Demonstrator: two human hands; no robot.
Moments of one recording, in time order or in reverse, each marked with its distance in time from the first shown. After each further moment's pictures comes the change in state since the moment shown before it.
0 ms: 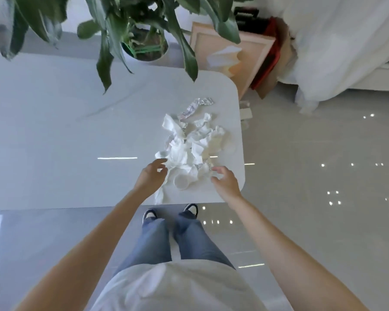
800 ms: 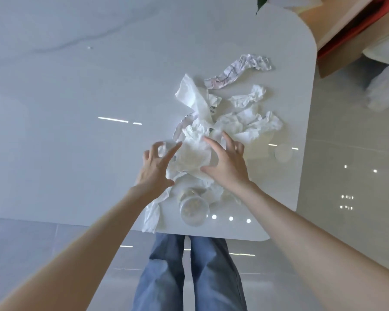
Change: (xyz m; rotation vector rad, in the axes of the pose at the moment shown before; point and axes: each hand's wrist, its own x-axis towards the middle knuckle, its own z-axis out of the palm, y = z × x) left_hand 0.226 -0.138 0.094 0.383 0.016 0.146; right_hand 0.256 0.043 0.126 -0.653 -0.115 -0.353
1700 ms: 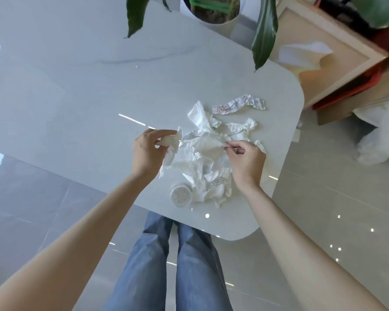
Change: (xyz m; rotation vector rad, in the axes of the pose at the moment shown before) left_hand -0.080 0.086 -0.097 -0.538 0.593 -0.185; right_hand -0.056 -0.029 -0.123 0.458 0.392 -0.075
